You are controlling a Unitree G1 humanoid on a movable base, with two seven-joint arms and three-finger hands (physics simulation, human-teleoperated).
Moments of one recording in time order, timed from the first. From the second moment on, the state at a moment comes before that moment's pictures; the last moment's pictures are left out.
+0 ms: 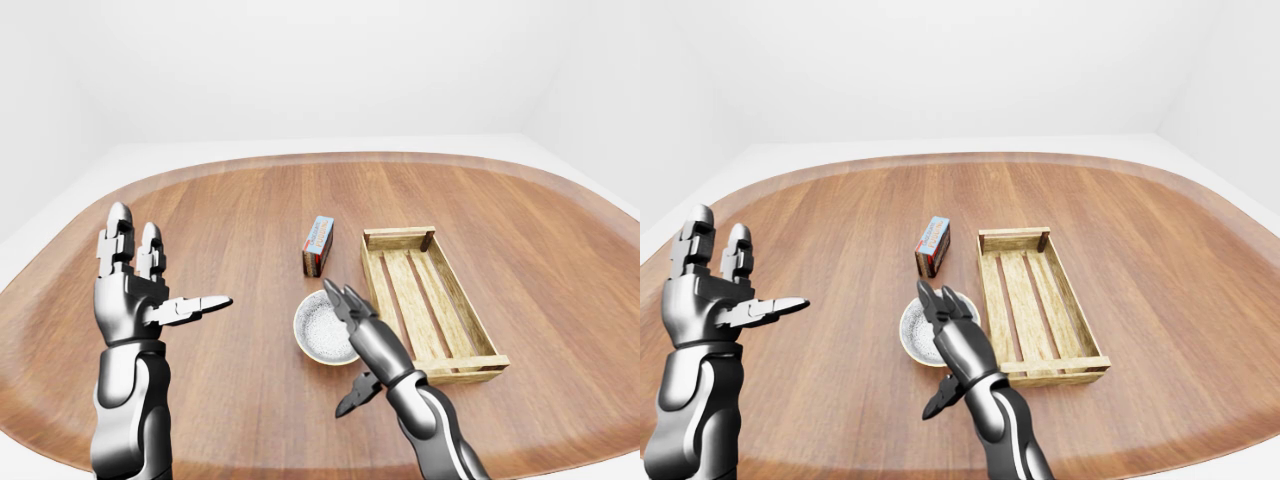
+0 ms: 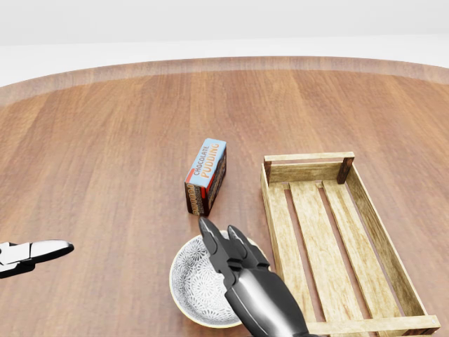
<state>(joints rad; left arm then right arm) -0.01 0.12 0.35 -0.38 -0.31 0.09 -0.06 0.20 -0.06 0.39 -0.35 -0.79 0.09 0.24</state>
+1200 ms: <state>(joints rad) -0.01 0.12 0.35 -0.37 -0.31 0.09 -0.05 0.05 0.01 0.29 0.03 -0.98 0.09 0.28</state>
